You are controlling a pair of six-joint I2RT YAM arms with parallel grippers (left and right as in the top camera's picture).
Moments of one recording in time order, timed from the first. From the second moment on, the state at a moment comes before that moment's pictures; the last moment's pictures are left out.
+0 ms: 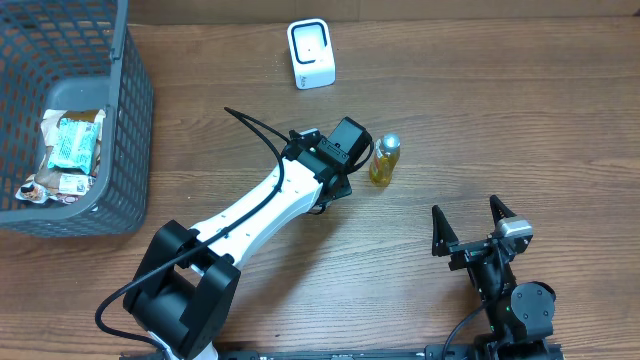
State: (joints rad) left arm -0.67 1.84 1.34 -0.84 -0.21 -0.98; right arm 0.14 0.01 0.02 -0.03 -0.07 0.12
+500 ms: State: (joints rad) left arm -0.67 1.84 1.34 -0.84 -0.21 -0.98; right arm 0.14 0.01 0.02 -0.03 -0.07 0.12
